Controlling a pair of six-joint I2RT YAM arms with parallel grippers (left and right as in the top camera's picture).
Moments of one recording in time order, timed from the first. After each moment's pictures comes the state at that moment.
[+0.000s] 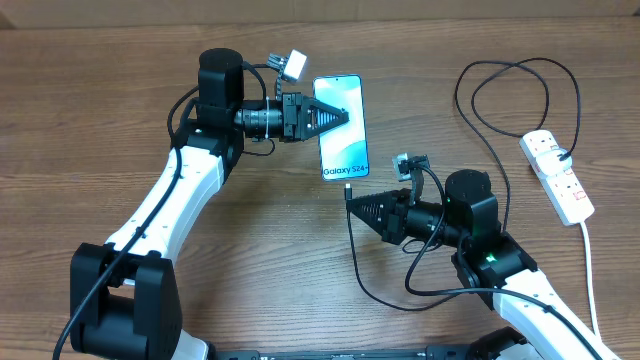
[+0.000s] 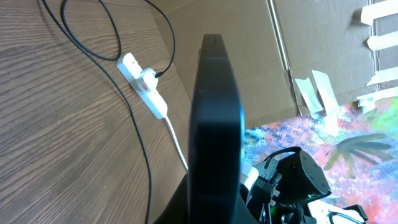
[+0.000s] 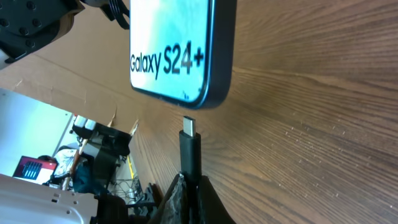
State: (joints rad) left arm -0.22 1.70 1.20 0.05 1.24 -0.74; right arm 0.39 1.09 0.53 0.14 -0.78 0.63
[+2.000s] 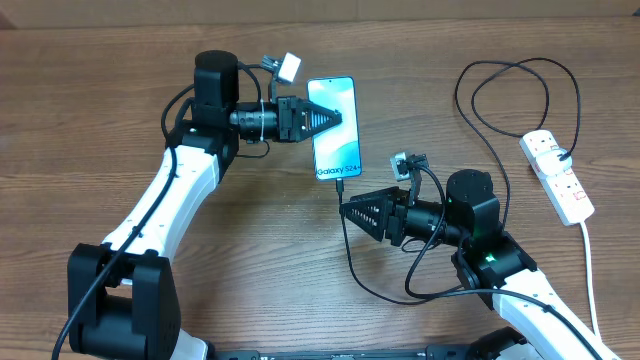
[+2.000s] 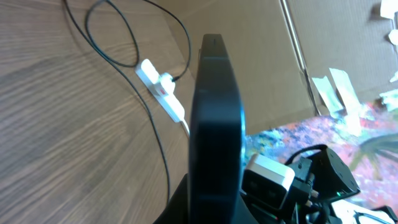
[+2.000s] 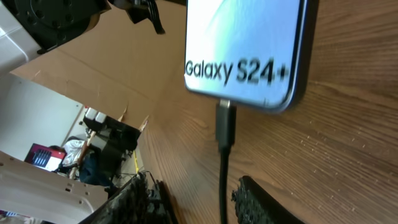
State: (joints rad) left arm -0.20 1.70 1.20 -0.03 1.21 -0.60; right arm 0.39 1.09 0.53 0.19 -0.83 0.63
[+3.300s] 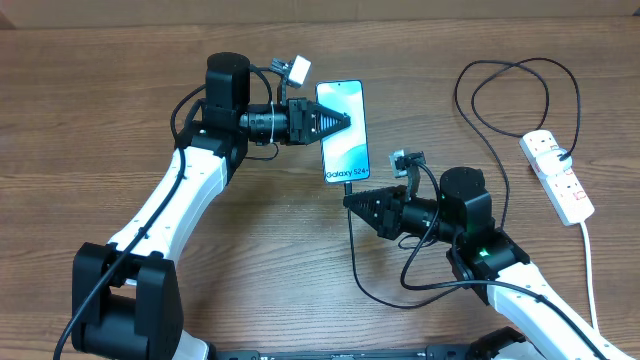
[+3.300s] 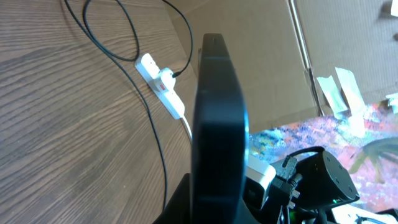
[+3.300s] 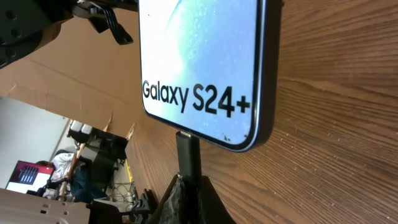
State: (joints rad) left arm -0.24 1.70 1.20 -0.04 1.18 -0.63; right arm 0.40 1.15 0.53 0.21 -0.75 0.65
